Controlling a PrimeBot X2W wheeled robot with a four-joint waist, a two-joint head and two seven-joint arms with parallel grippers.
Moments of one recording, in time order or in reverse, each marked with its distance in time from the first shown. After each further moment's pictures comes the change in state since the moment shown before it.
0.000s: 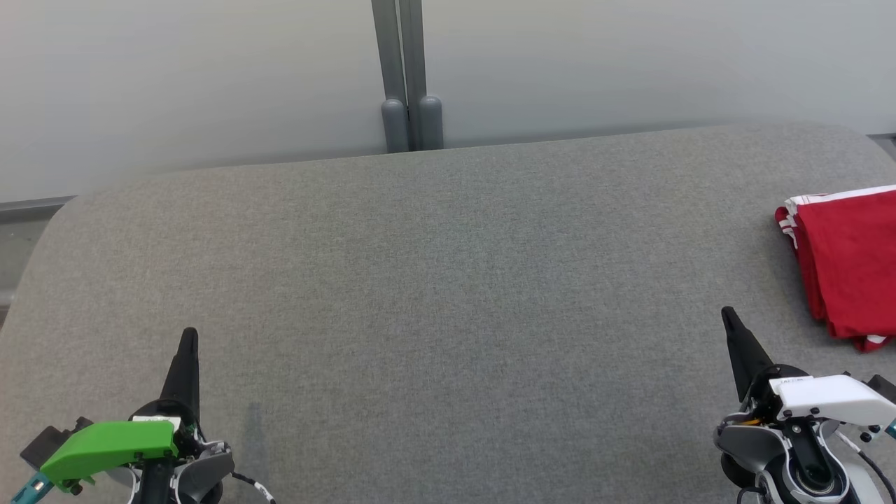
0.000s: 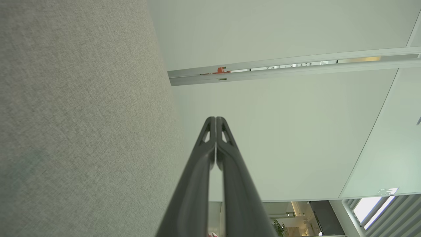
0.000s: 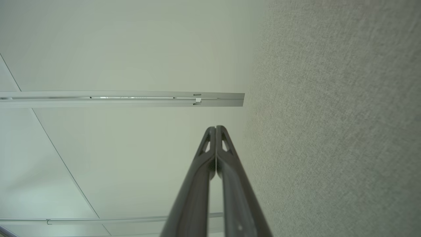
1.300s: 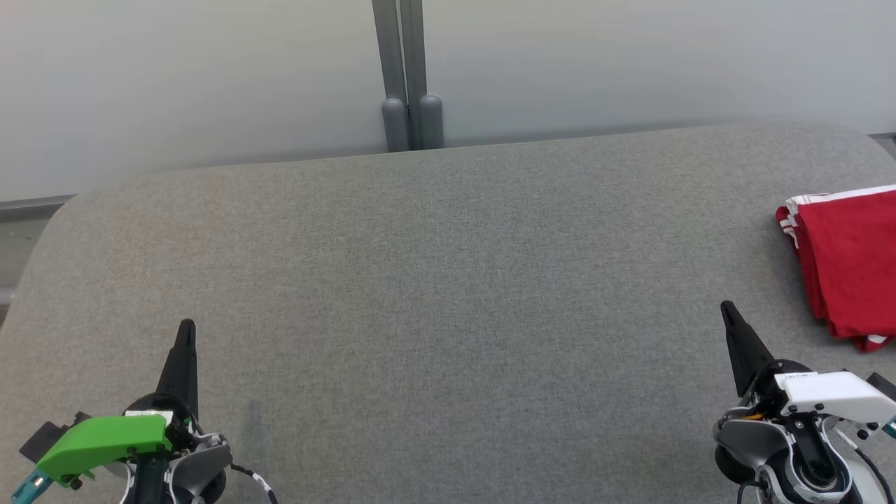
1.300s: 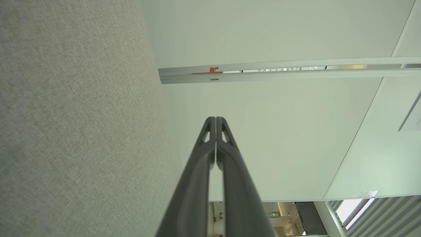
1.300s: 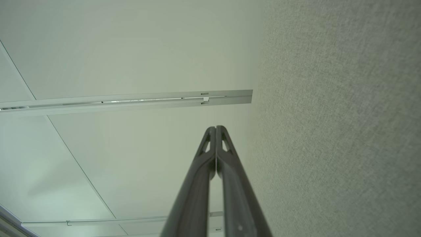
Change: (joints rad) left arm -0.017 0.001 0.007 0.001 -0.061 -0.005 0.017; right arm -0.009 0.000 -0.002 -0.003 0.068 0.000 0.017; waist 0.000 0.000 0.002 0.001
